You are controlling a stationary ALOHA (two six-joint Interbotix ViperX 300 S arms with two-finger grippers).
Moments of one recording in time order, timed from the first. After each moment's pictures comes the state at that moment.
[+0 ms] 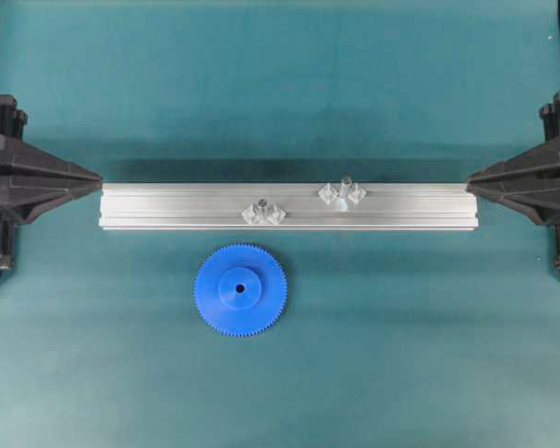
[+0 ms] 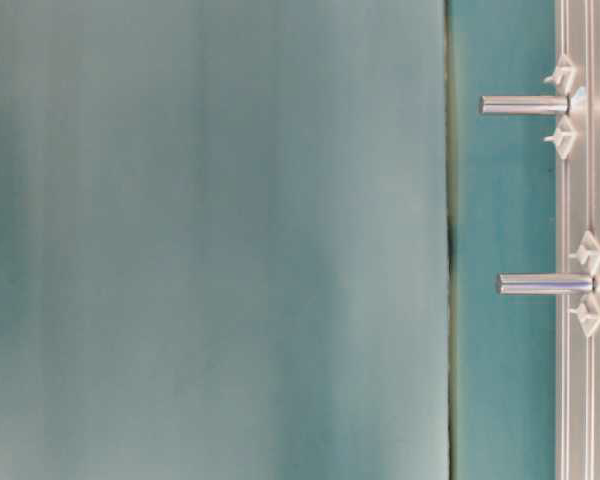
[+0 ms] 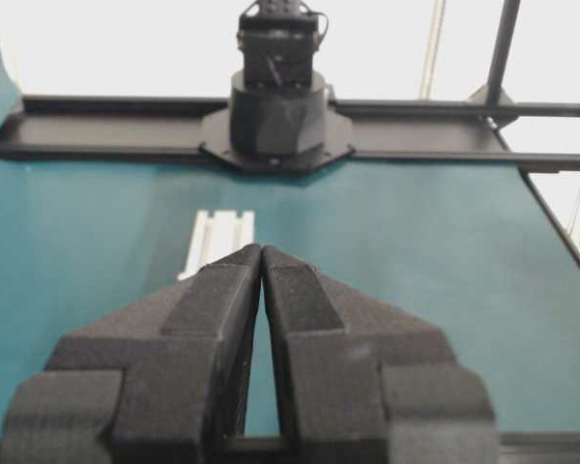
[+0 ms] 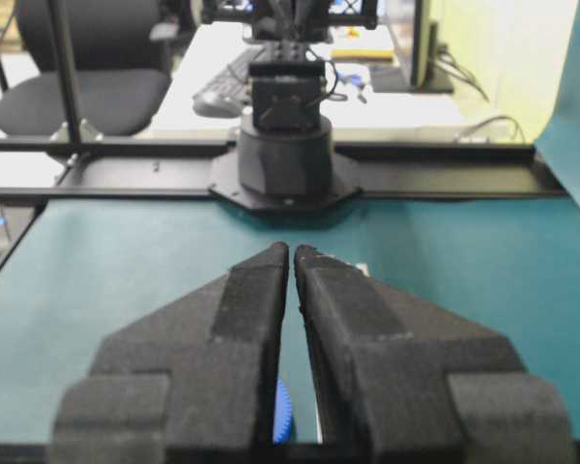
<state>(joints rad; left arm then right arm) 0.00 -0.96 1.17 0.00 -0.29 0.00 0.00 -0.97 1.19 0.00 -0.29 0.01</state>
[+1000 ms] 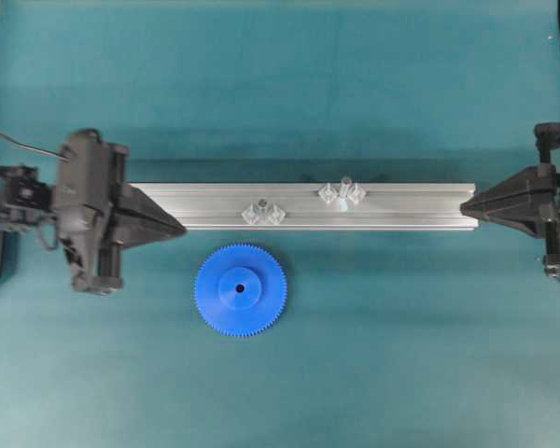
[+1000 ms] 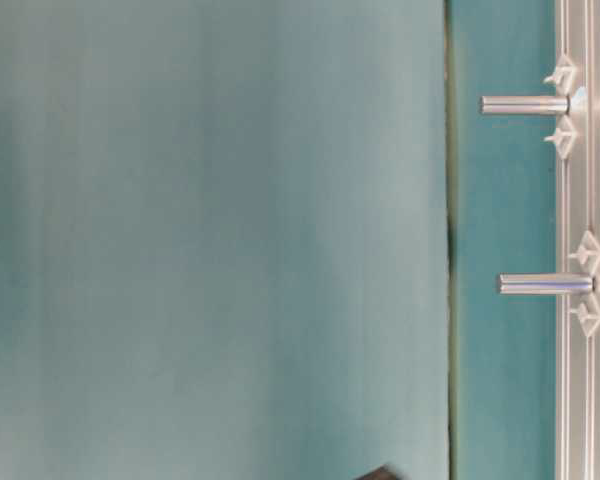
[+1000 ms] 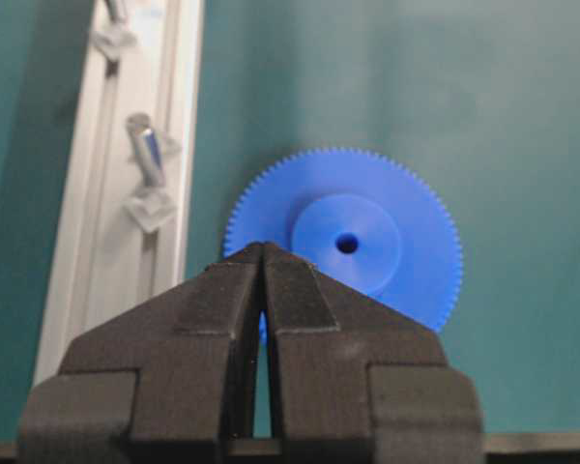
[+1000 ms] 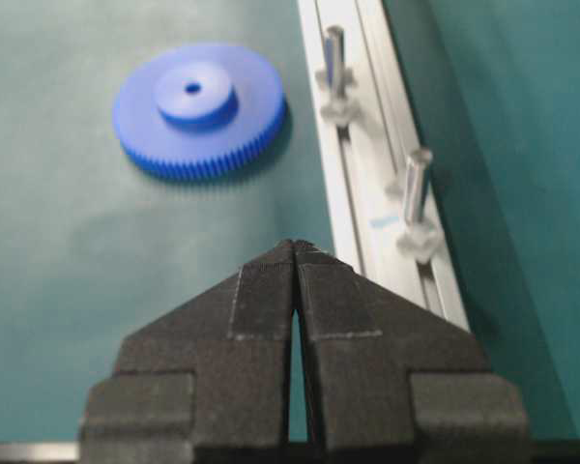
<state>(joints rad) -0.04 -0.43 0.96 0.01 -0.01 -0.06 -0.03 -0.99 1.26 0.05 0.12 0.09</state>
